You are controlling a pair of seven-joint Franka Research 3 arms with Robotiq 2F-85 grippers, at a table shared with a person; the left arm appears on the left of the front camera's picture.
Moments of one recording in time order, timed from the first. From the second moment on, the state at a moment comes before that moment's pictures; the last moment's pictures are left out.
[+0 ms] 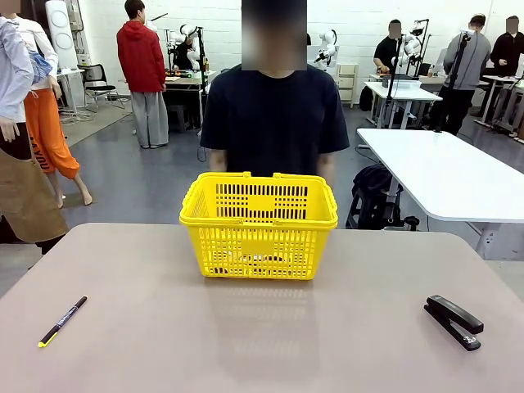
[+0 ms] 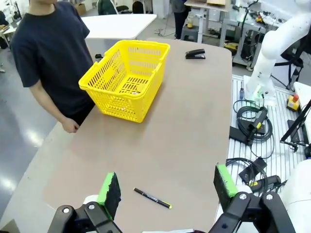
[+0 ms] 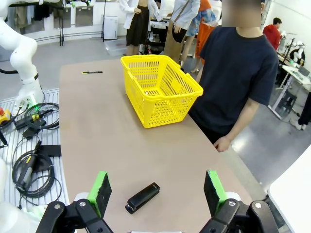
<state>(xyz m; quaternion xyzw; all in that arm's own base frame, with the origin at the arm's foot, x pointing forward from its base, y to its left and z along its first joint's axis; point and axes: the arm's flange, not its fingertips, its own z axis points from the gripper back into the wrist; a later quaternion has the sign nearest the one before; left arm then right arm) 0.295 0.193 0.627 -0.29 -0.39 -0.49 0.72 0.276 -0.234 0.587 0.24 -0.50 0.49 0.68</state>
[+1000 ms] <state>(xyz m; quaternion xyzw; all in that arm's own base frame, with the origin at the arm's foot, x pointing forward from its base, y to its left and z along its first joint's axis) 0.295 0.209 0.618 -0.31 -0.38 -0.46 0.74 0.276 -0.234 0.587 0.24 -0.50 0.49 0.68</state>
